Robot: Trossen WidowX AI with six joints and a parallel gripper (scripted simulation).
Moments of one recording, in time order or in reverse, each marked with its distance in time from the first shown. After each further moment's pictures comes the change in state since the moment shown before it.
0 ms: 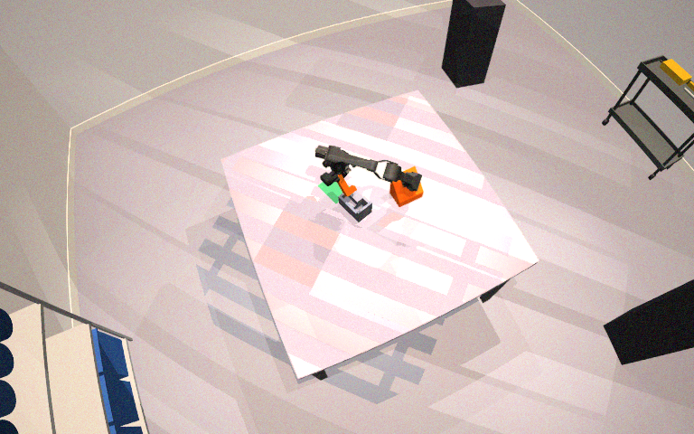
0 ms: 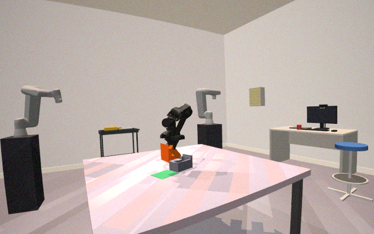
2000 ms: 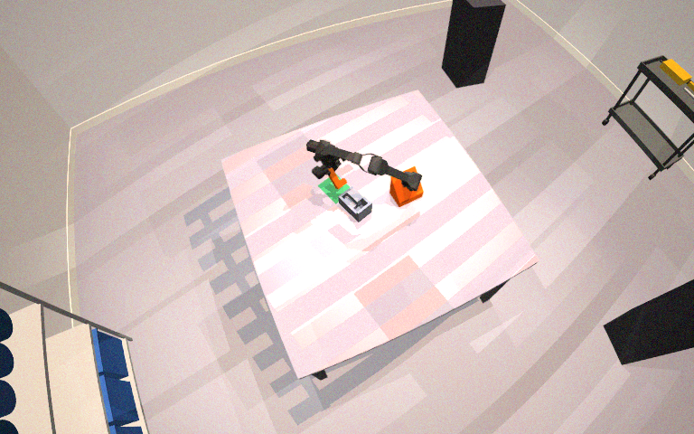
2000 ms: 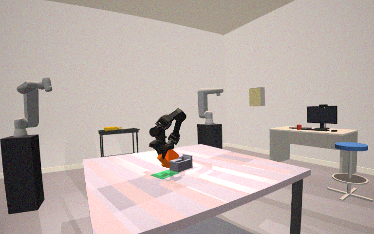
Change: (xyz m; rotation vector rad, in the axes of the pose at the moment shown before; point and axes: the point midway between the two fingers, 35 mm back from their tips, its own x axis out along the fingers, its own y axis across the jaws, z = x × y) arm 0.048 -0.012 0.087 -0.011 -0.009 -0.009
